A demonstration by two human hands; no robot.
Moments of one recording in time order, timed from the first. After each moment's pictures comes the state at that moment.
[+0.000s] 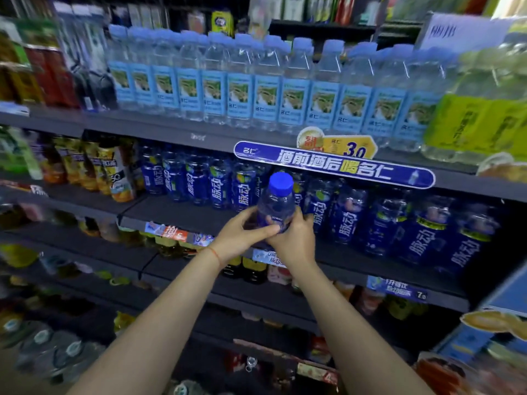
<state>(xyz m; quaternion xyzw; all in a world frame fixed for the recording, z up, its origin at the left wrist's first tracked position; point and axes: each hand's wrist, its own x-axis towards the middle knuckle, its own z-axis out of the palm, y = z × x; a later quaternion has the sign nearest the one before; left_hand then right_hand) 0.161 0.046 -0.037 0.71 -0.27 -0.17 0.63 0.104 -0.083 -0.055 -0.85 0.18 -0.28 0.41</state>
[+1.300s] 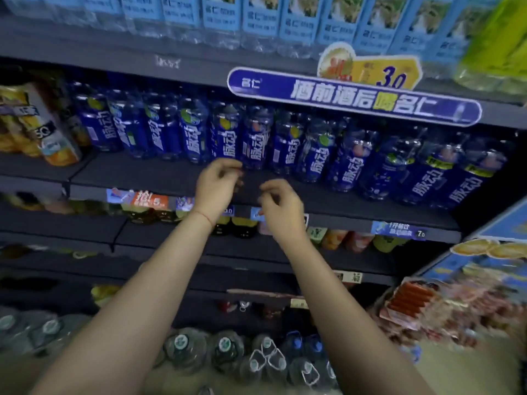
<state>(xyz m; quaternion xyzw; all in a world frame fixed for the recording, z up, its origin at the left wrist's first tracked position) 0.236 0.044 -0.085 0.72 -0.18 -0.10 0.66 0.125 -0.047 -0.095 -0.78 0.24 -0.25 0.51</state>
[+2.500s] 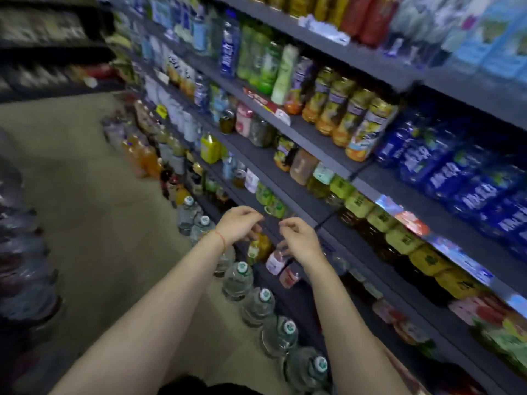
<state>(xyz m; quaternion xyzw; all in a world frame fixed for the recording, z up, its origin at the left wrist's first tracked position) 0.226 0.540 -0.163 0.75 0.12 -0.14 0.64 0.221 0.376 -0.162 -0.85 0.07 0.11 0.51</state>
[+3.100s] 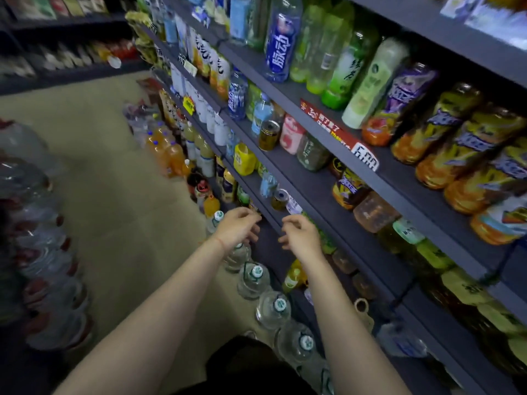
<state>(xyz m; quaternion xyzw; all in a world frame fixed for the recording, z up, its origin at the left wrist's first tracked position) 0.467 0.701 -0.221 0.72 0.22 -0.14 0.64 0.484 0.544 -0.220 -0.82 0.12 0.16 0.53</state>
